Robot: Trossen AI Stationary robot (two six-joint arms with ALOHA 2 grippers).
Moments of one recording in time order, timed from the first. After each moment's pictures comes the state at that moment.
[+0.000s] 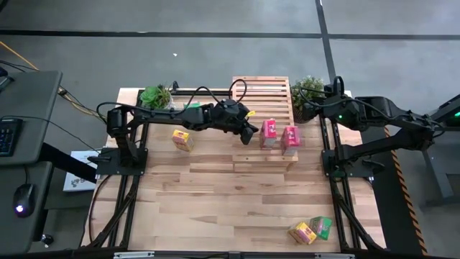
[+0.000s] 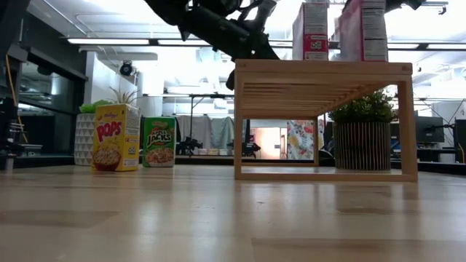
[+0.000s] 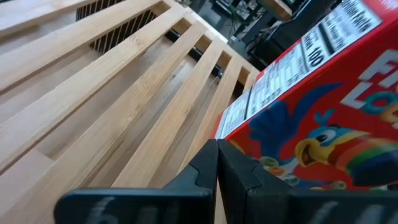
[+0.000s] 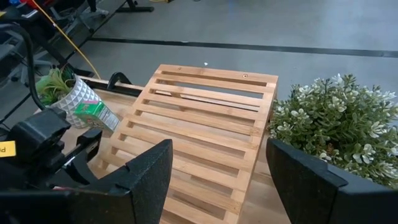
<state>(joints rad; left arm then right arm) 0.19 1.82 1.35 0.00 0.11 -0.55 -0.06 0.94 1.32 -1.15 0.73 0.92</state>
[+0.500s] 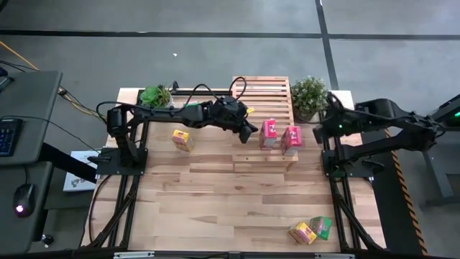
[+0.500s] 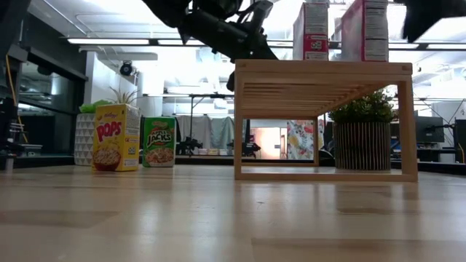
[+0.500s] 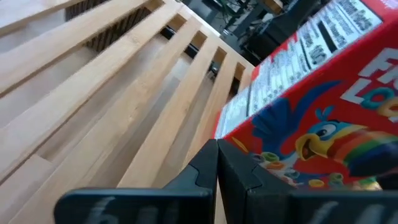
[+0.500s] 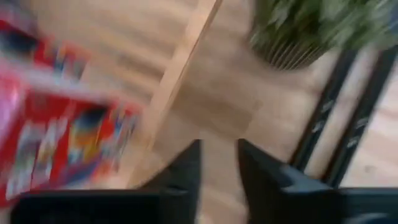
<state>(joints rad) 0.22 1.82 1.35 -0.01 0.21 -0.52 -0.03 0.87 1.26 -1.56 0.26 1.03</state>
